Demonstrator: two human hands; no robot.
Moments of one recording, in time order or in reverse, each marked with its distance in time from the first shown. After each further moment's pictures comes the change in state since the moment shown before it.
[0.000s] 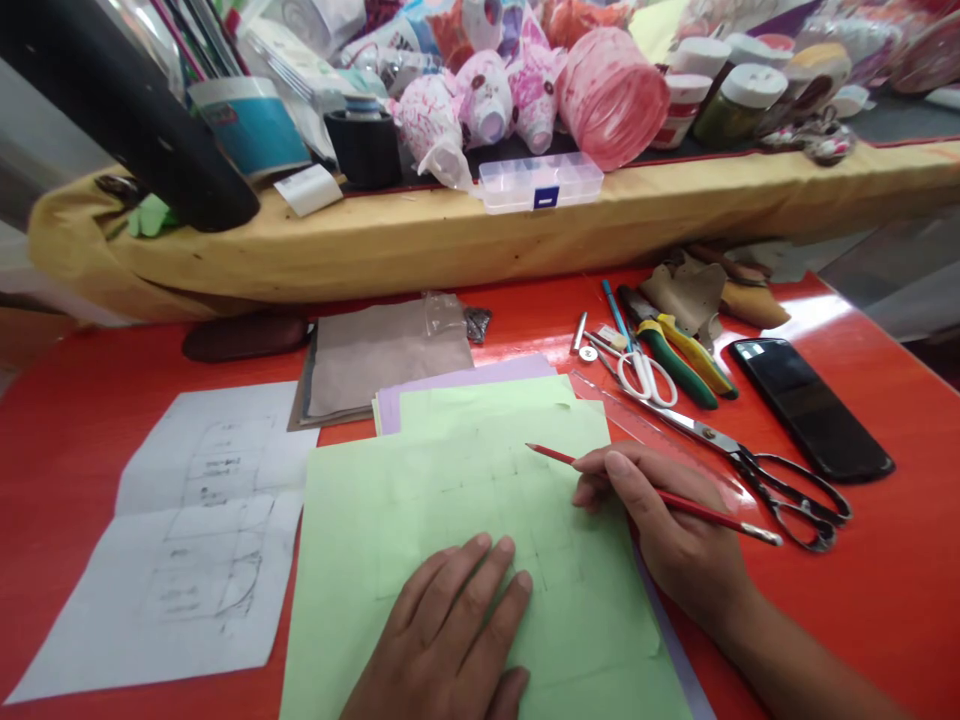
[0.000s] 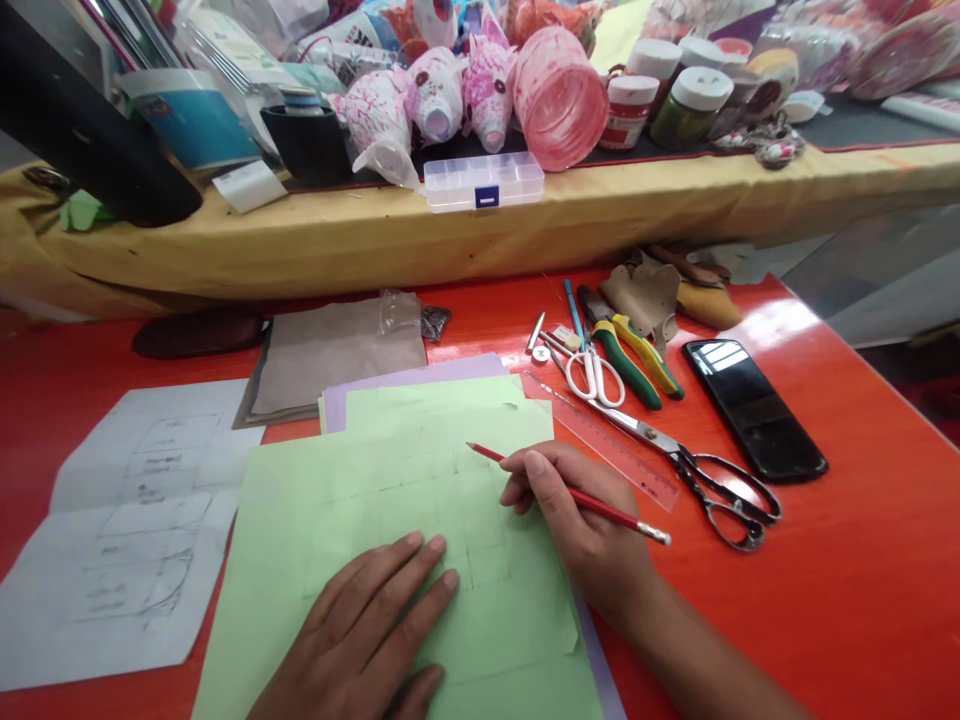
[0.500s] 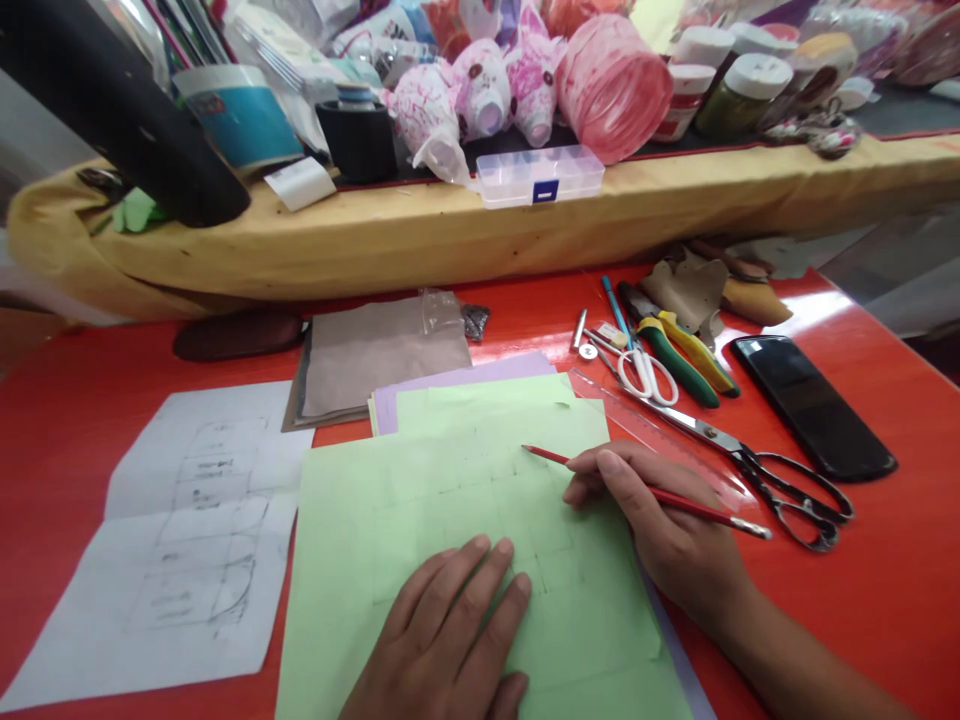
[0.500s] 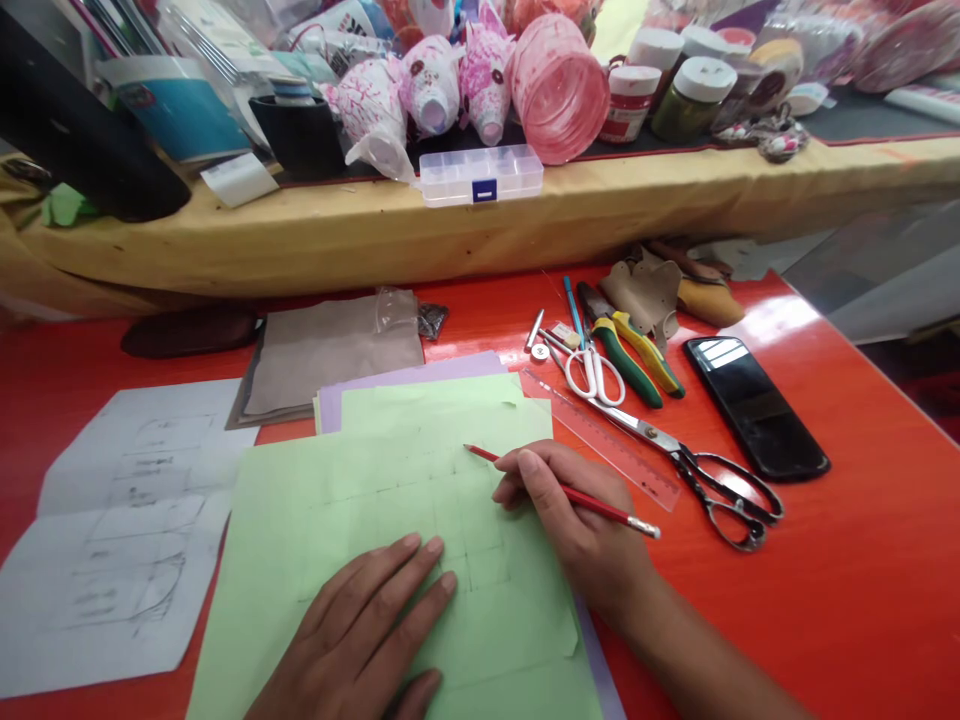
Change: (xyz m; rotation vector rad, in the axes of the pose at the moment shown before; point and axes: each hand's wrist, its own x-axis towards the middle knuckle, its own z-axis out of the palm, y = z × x) left_hand -0.001 -0.001 0.001 0.017 0.000 0.006; right_hand 0.001 0.001 0.001 -0.017 -0.021 0.044
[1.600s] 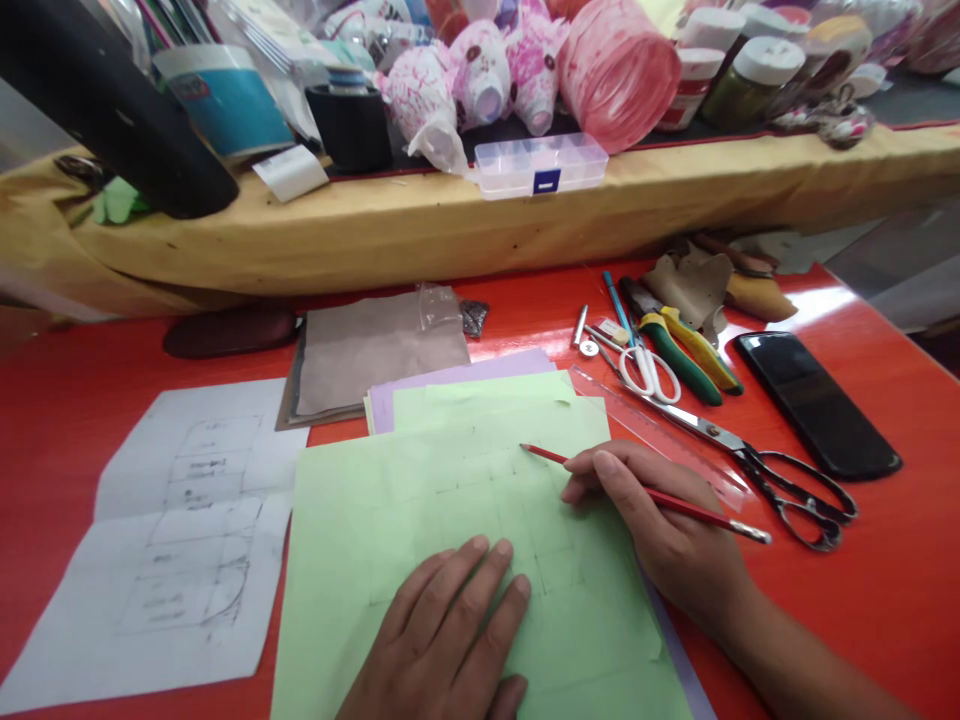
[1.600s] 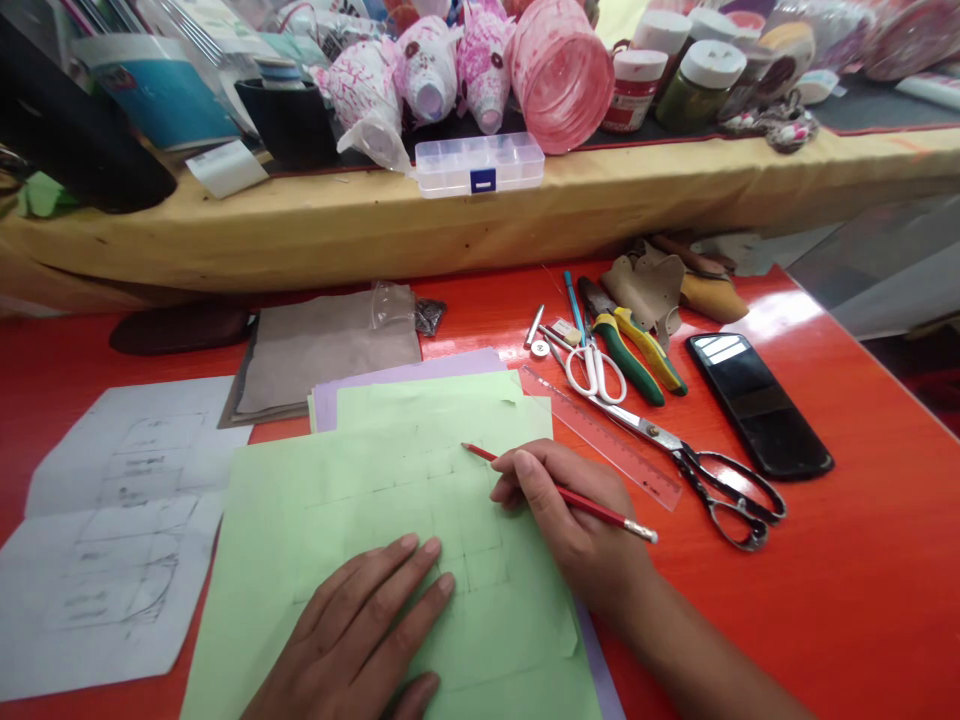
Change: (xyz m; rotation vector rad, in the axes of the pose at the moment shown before) left_hand 0.000 -0.002 0.001 -0.007 -0.021 -0.003; right_hand 0.002 -0.001 0.000 -0.050 -0.018 0.014
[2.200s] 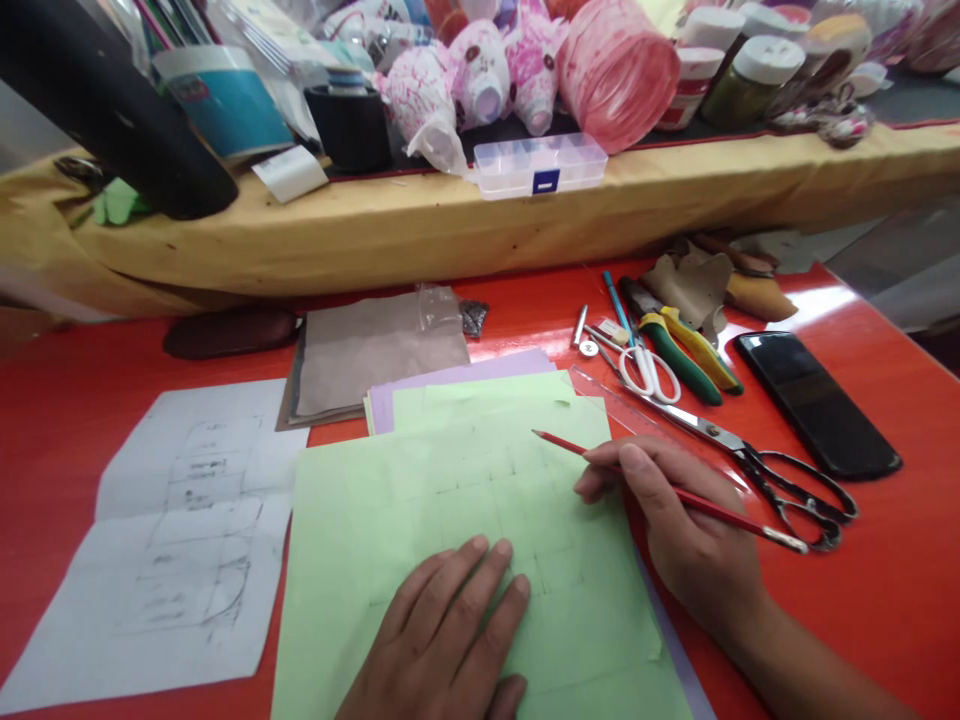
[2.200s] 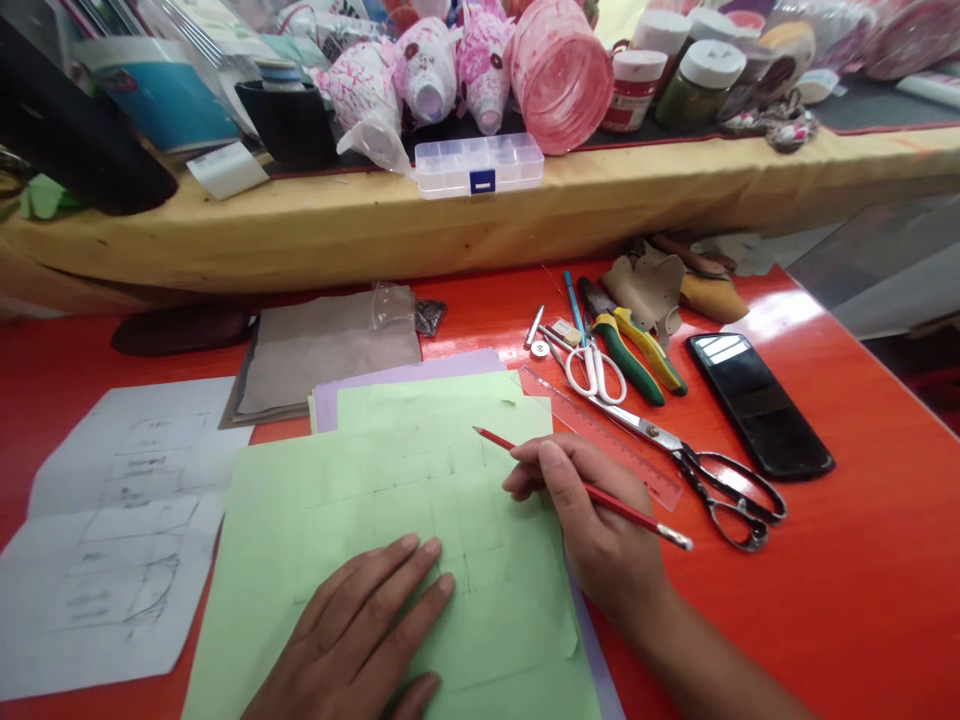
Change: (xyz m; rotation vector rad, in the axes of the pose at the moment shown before) left_hand -0.001 0.001 -0.002 0.012 -0.001 -0.004; right_hand -0.003 0.000 -0.002 0.055 0.132 0.023
